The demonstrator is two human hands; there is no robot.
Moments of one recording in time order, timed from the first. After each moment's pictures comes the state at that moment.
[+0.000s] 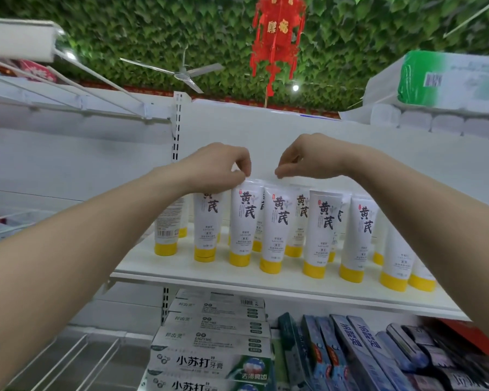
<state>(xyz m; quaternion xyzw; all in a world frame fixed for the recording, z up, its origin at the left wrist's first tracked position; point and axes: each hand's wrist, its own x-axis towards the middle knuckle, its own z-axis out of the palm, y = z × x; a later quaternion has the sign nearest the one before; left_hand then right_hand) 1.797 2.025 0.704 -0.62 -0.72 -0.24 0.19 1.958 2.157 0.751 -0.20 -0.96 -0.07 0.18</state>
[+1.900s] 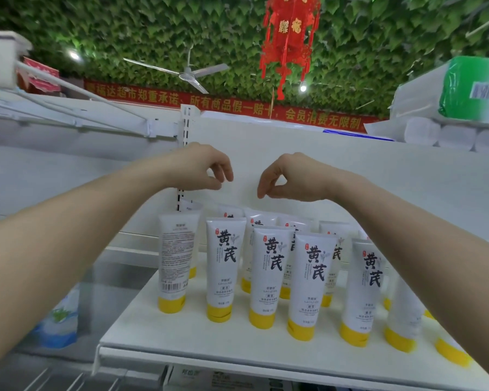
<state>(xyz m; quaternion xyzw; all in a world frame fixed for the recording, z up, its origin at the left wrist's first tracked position) 1.686 2.044 0.754 -0.61 -0.76 -0.19 0.13 1.861 2.187 0.766 -0.11 -0.98 -0.03 0.16</state>
